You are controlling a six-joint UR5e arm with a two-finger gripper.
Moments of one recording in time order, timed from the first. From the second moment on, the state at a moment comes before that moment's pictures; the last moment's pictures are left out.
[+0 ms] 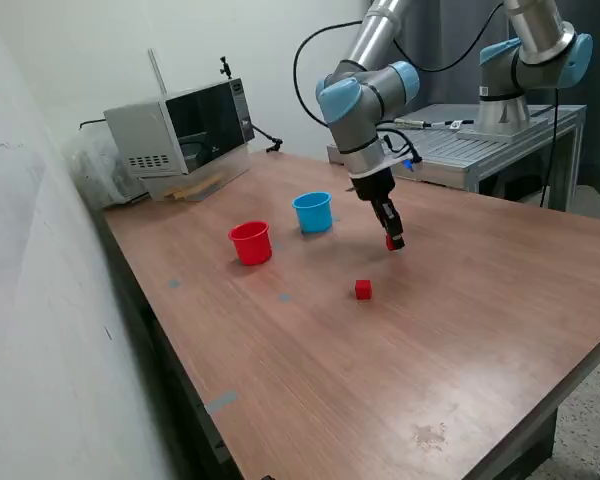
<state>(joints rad) 0.01 -0.87 1.56 -2.08 -1.46 3.64</state>
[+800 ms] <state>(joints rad) -0.05 -0.98 1.36 -2.08 -1.58 3.57</state>
